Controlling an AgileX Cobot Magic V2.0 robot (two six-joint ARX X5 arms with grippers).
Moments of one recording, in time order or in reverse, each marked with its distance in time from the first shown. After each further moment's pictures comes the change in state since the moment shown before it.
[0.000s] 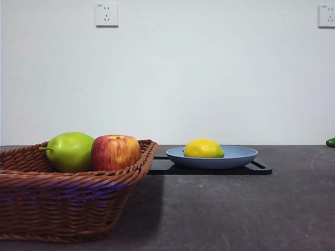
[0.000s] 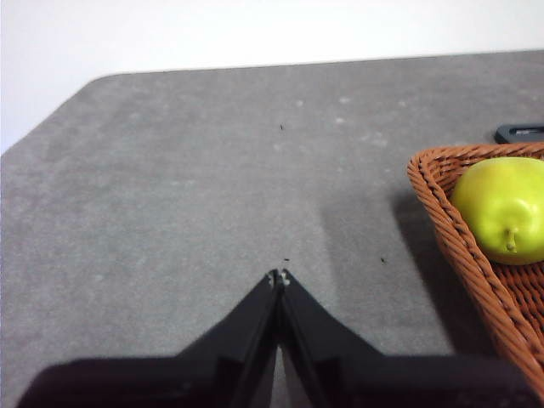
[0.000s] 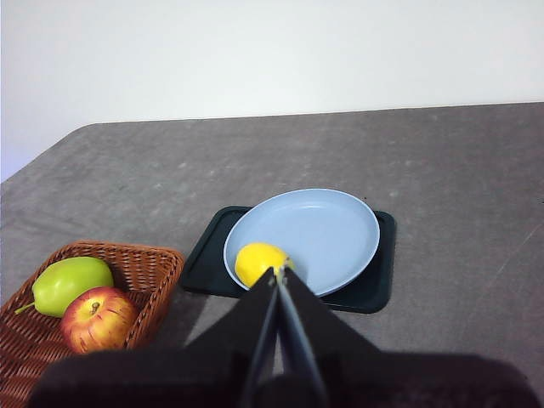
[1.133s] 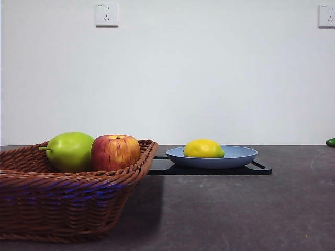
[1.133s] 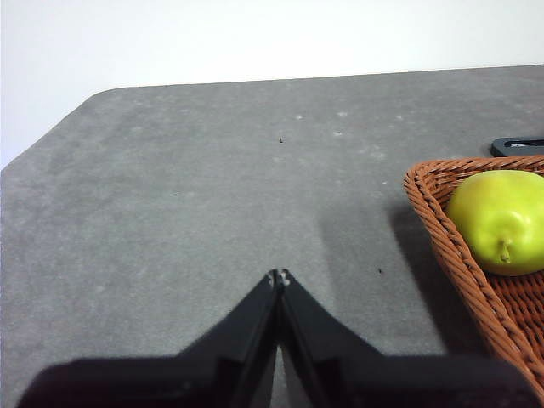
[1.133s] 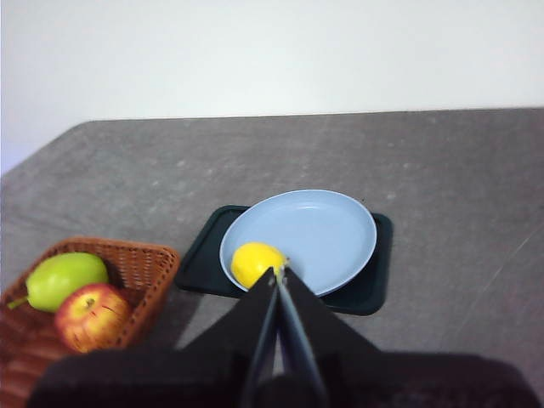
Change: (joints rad) left arm 0.000 -0.033 0.002 -0.010 0.003 0.000; right arm 0.000 0.000 0.000 0.000 0.000 -0.042
